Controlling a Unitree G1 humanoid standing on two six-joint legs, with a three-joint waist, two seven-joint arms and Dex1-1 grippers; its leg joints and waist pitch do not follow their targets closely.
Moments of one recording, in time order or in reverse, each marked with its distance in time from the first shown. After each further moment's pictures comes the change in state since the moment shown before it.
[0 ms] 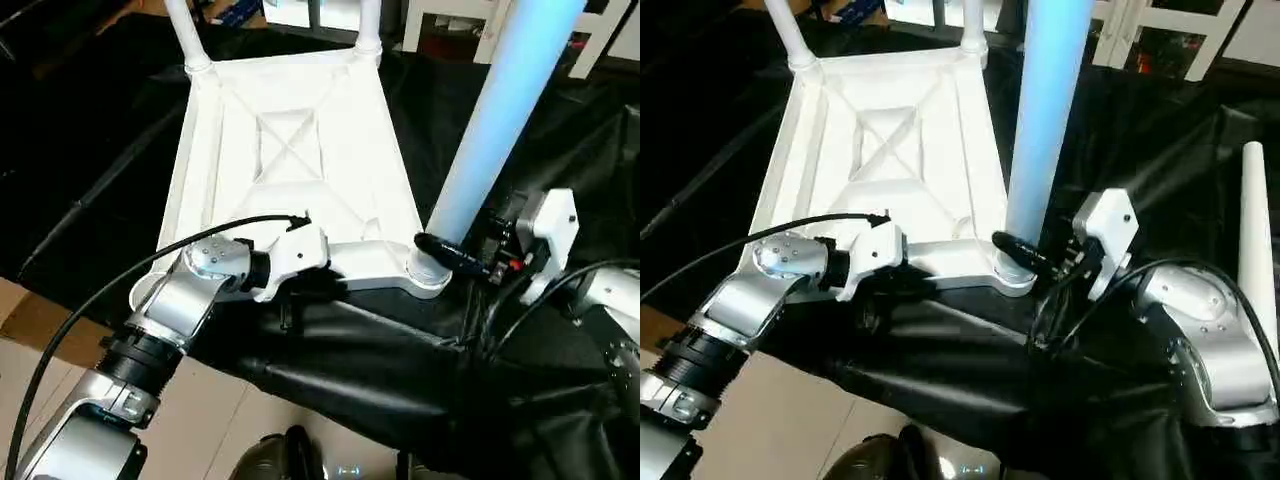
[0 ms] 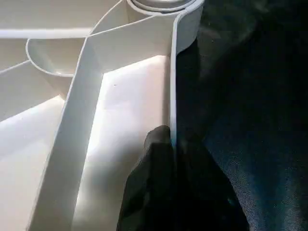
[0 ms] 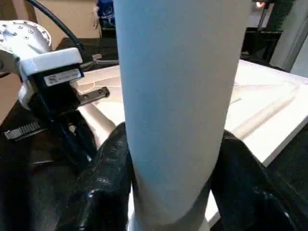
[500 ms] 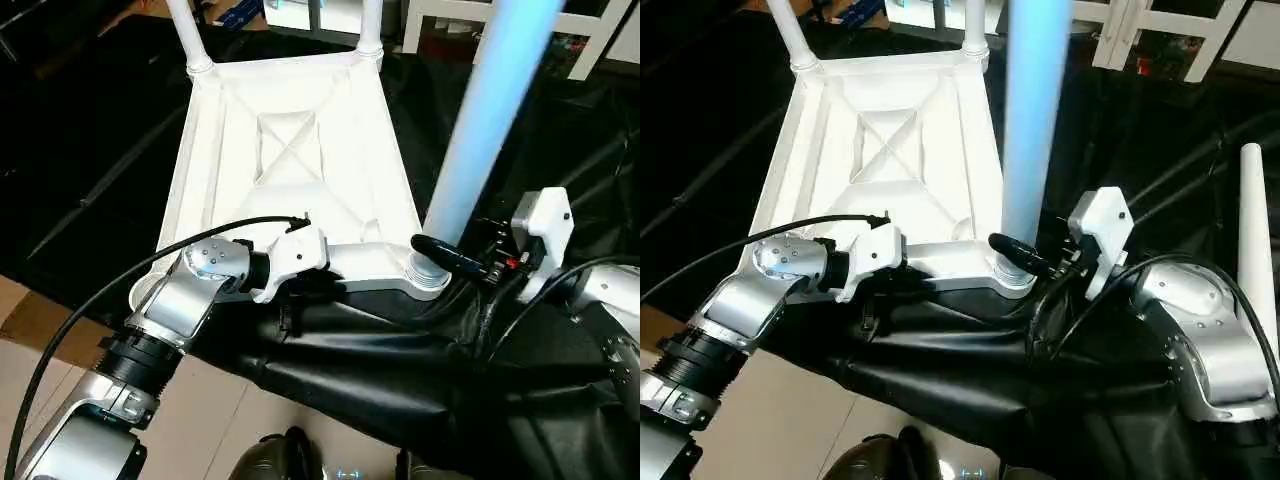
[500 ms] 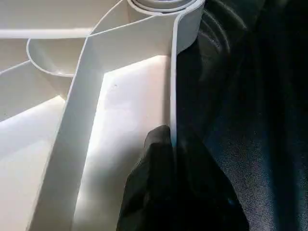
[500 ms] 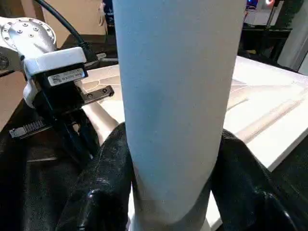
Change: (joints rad) left arm 0.001 0.000 0.000 0.006 0.002 -0.006 -0.001; right arm -0.031 0.001 0.027 0.013 -0.012 0.017 0.022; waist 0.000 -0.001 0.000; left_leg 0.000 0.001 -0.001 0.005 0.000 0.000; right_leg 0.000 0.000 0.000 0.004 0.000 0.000
